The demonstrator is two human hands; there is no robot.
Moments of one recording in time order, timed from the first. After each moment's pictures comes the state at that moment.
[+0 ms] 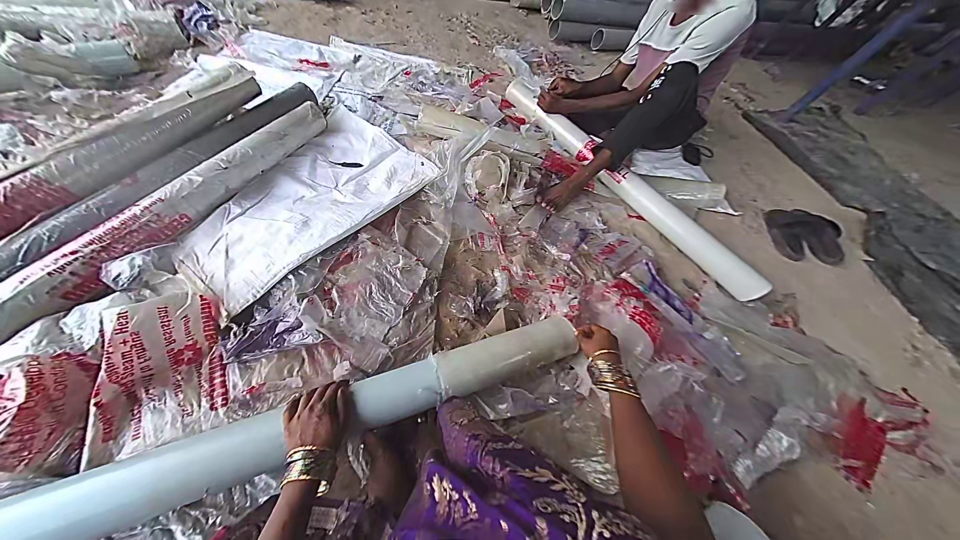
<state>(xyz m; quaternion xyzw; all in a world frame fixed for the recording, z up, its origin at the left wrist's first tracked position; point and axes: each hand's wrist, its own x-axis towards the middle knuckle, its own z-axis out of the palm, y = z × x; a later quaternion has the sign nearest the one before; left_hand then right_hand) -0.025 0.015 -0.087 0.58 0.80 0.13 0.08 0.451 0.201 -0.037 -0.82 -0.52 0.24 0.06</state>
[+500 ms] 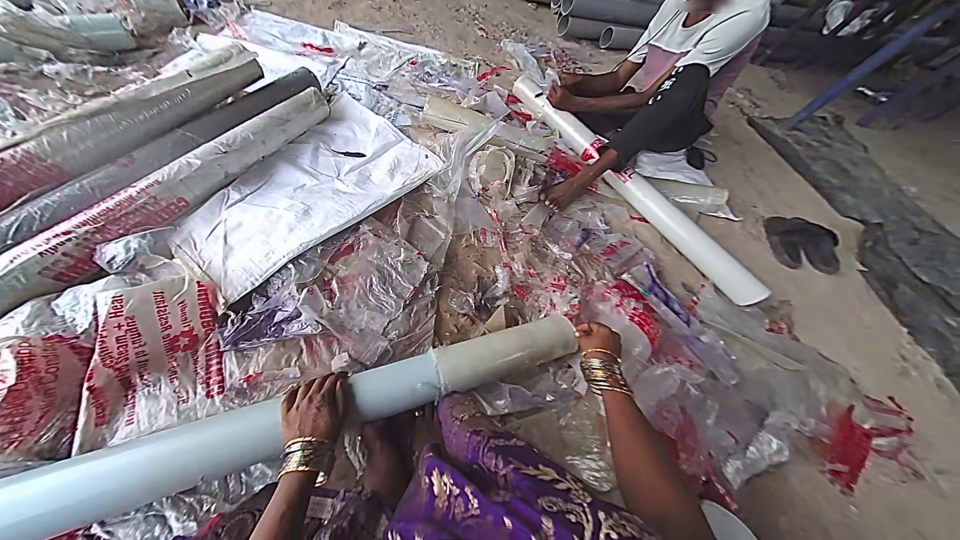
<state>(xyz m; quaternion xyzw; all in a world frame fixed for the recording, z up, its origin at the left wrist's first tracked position) -0.024 0.014 -0.087 0.58 0.80 0.15 0.07 0.432 0.201 -0.026 -0.84 -0.50 0.19 0.02</state>
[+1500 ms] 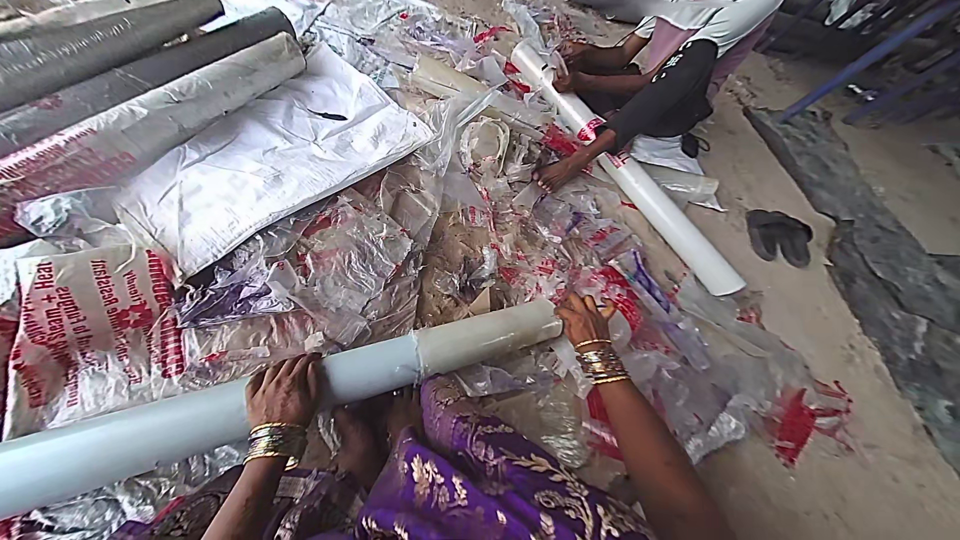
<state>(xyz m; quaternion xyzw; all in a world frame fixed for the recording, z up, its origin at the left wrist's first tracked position) -0.022 0.014 -0.096 0.58 0.80 0.16 0.05 0.460 0.197 -0.032 -0.61 -0.79 0.00 0.01</state>
